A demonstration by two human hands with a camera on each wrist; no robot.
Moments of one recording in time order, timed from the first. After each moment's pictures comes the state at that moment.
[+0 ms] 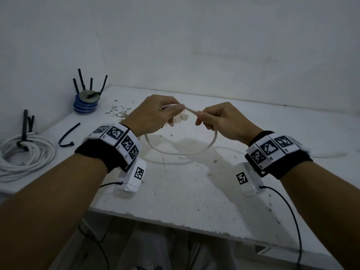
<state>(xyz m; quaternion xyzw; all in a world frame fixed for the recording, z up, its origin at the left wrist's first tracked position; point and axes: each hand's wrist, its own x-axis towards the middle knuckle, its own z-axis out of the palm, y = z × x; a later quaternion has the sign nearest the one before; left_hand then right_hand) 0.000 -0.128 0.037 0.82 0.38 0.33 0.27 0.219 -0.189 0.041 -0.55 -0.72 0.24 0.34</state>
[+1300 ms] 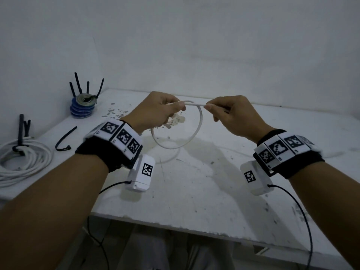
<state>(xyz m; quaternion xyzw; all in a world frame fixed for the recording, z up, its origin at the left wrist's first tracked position) 0.015 -0.130 0.053 0.75 0.40 0.34 0.40 0.243 -0.190 0.048 -0.55 -0.74 0.07 0.39</state>
